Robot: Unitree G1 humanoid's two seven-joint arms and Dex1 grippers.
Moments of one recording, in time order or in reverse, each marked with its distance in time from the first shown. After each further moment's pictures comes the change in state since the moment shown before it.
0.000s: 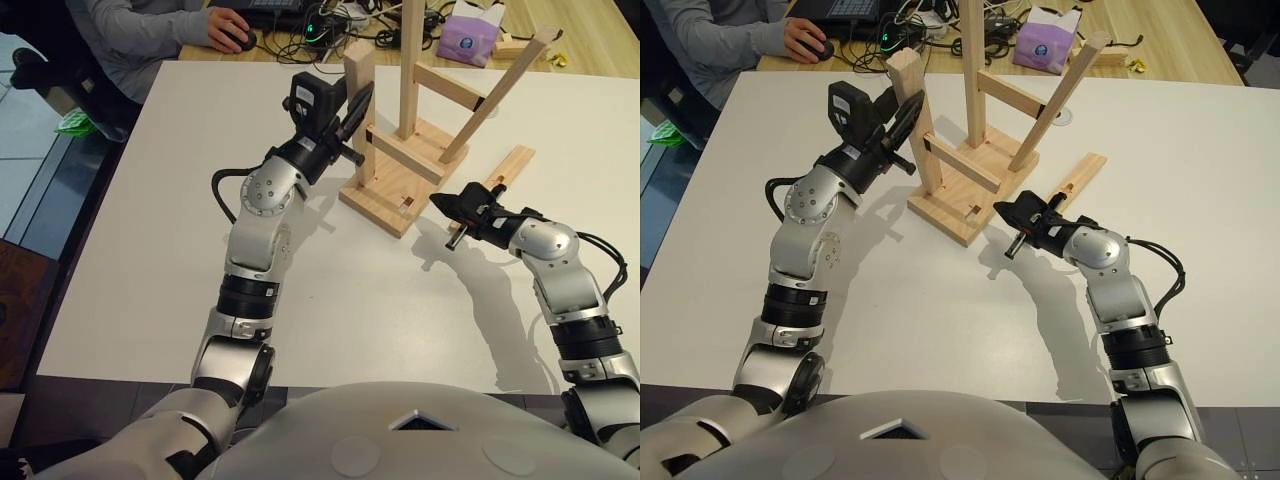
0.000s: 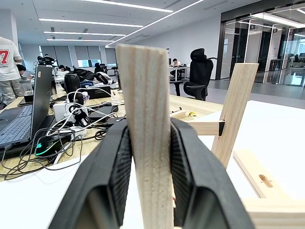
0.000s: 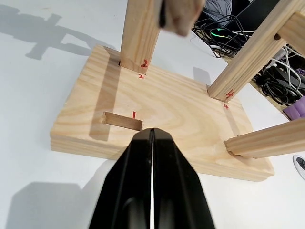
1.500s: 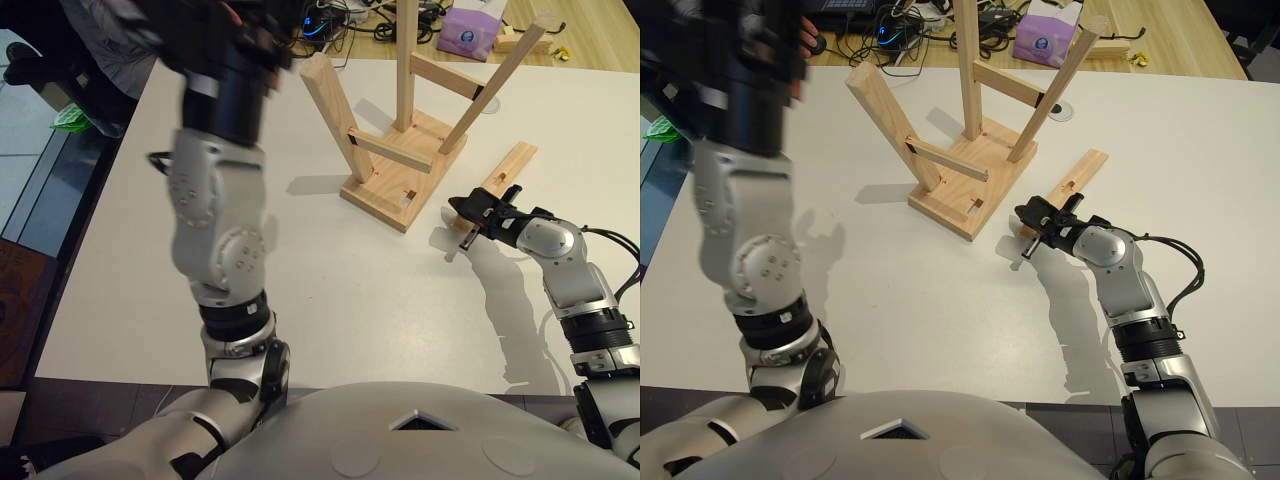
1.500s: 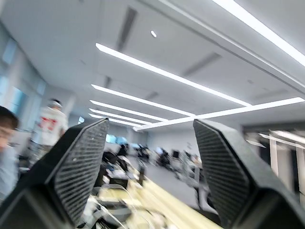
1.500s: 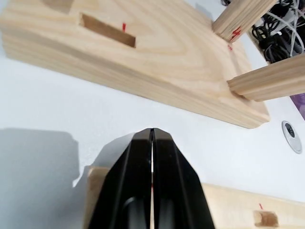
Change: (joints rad) left arm -0.082 -0.063 0.327 -0.501 -0.248 0.041 0.216; right arm -0.042 -0.077 0.058 0.141 -0.171 -0.047 -0.036
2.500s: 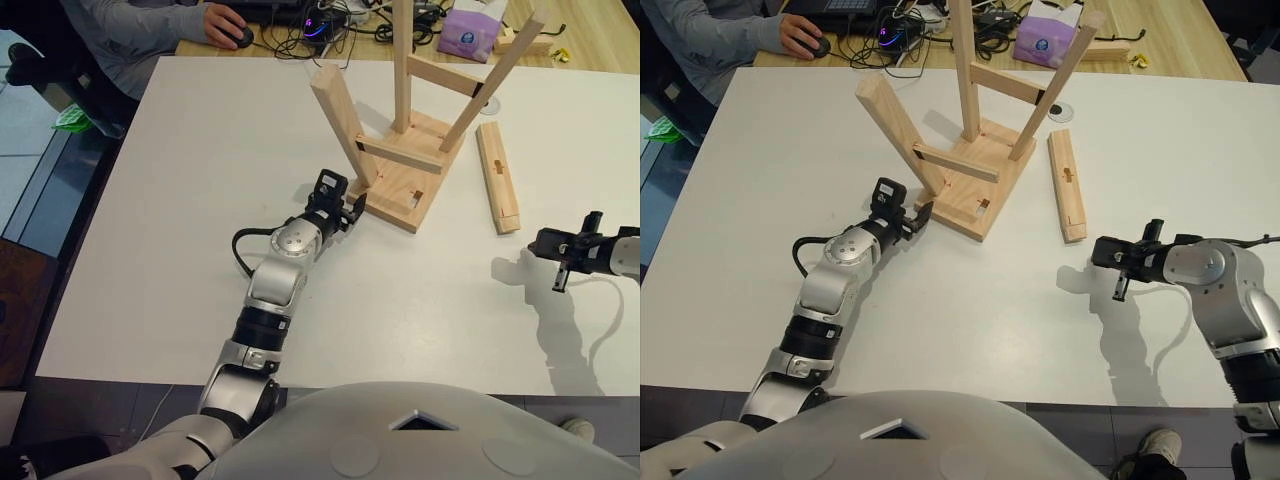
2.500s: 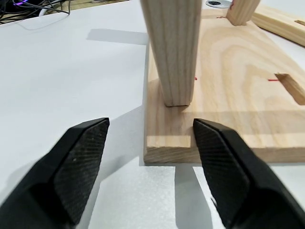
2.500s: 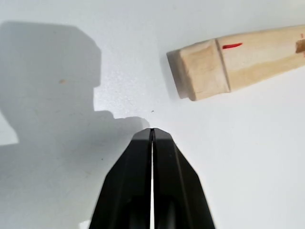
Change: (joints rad) left arm 0.260 0.007 -0.418 0.556 0.430 0.250 -0.133; right arm 0.198 -0.462 -0.125 -0.190 -0.018 0.076 0.302
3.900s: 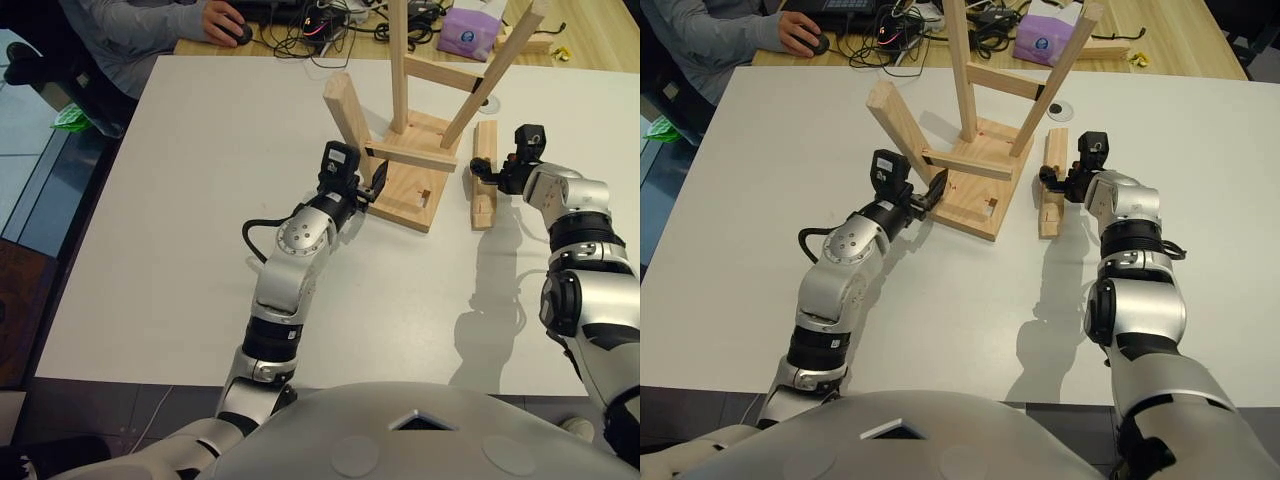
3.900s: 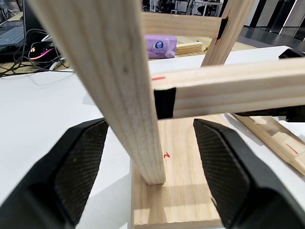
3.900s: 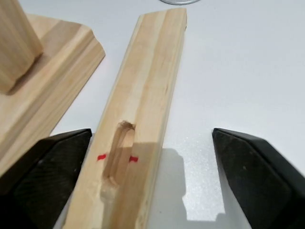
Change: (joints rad) left arm 0.035 -0.081 0.020 -0.312 -0.071 0.064 0.043; right arm -0.765 0.663 -0.250 0.982 0.331 0.403 -0.646
